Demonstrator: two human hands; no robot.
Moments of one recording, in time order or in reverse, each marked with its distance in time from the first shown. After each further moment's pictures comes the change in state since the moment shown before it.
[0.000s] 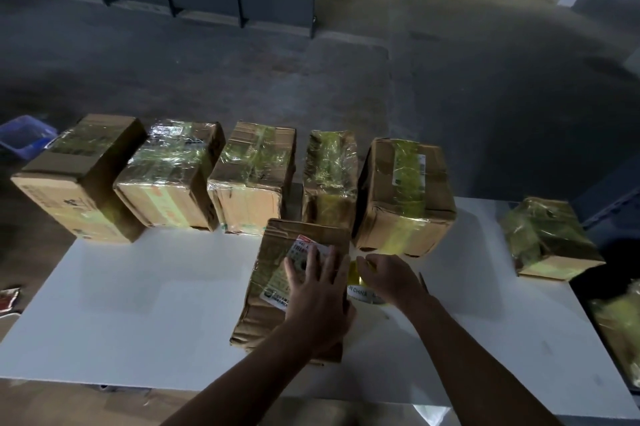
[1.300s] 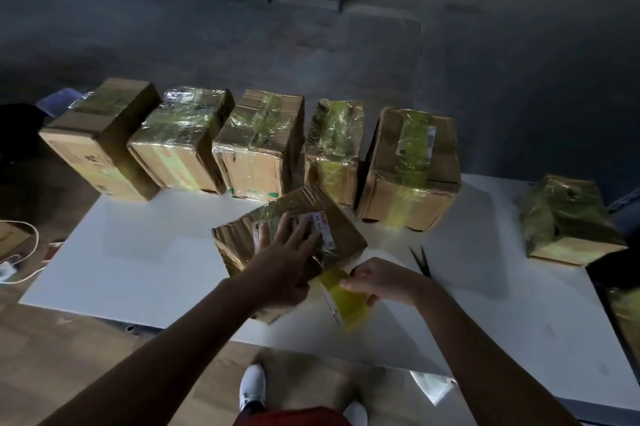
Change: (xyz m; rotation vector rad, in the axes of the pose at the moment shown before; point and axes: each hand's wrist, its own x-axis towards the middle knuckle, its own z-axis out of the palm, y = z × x) left_hand -0.029 -0.029 -0.010 0.094 -0.100 0.046; right_hand -0.041 0.023 -0.008 0.387 -0.715 -0.043
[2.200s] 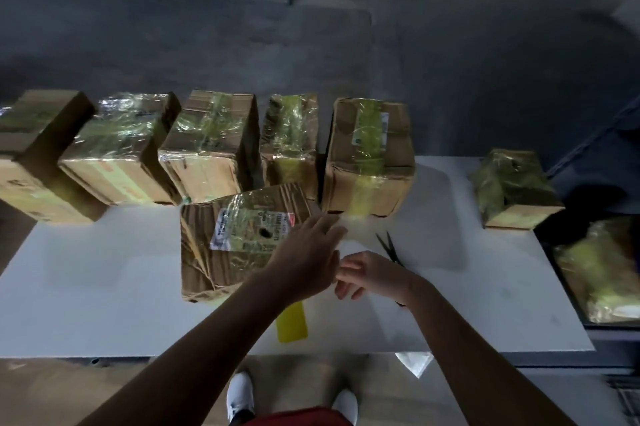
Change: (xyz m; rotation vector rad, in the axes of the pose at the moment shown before) left_hand 0.042 0.074 -0.027 -0.256 0.281 0.267; right_hand -0.033 0.015 -0.005 0.142 0.163 -0.002
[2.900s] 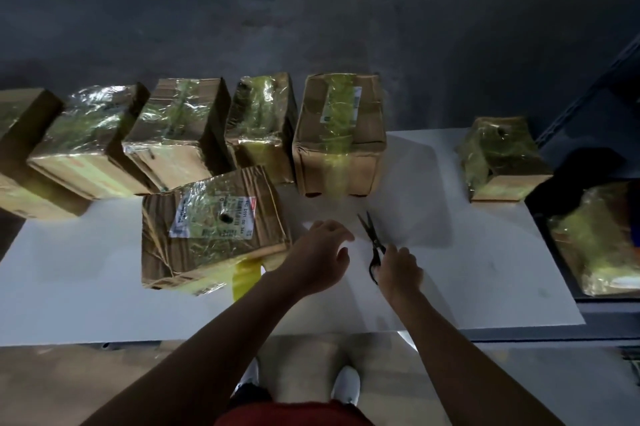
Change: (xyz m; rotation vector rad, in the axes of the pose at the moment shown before) left_hand 0.027 0.058 0.054 -0.209 -0.063 -0.144; right_hand 0.018 0.132 -0.020 -0.634 0.622 0.521
